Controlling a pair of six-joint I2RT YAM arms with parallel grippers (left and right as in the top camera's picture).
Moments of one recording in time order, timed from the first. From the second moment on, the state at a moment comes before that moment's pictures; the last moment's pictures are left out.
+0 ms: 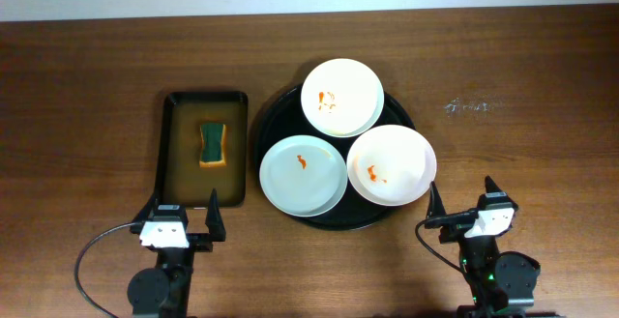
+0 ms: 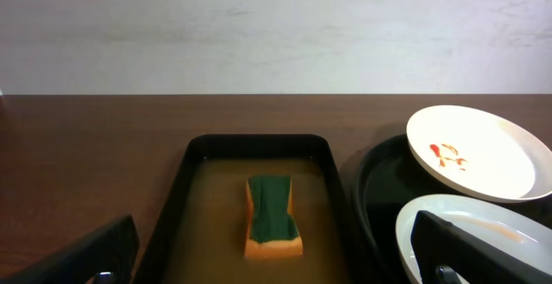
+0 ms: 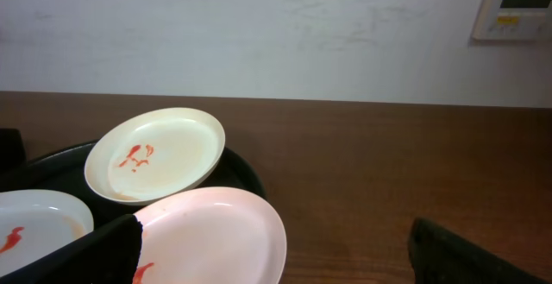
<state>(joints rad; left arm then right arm) -0.01 0.01 0.01 -0.08 0.03 -0.03 -0.03 0.01 0.01 -0.07 -0.10 0.00</state>
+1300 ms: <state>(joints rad) -0.01 0.02 0.08 -0.22 0.02 -0.03 -0.03 0.02 0.03 -0.11 -0.10 0.05</state>
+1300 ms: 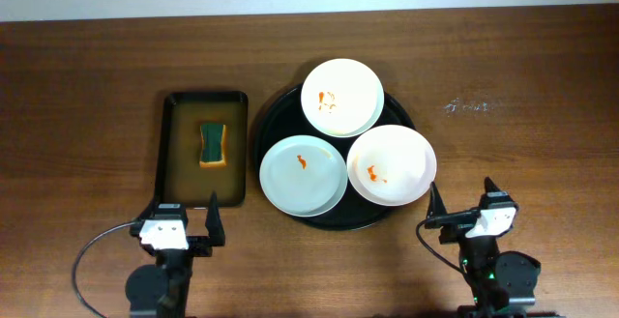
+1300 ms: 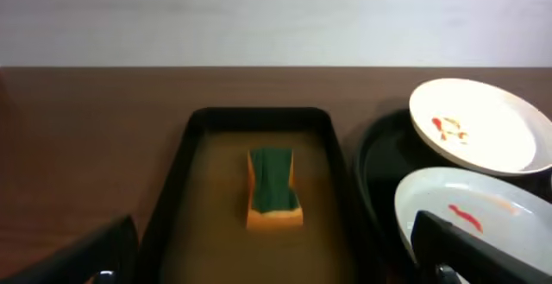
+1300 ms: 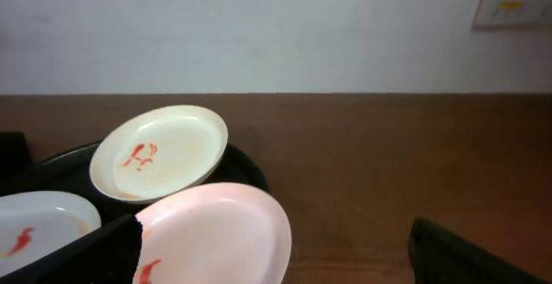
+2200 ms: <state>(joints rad) -0.01 1.66 1.38 -0.75 0.05 -0.01 -0.03 0.99 0.99 -1.00 -0.19 0.11</state>
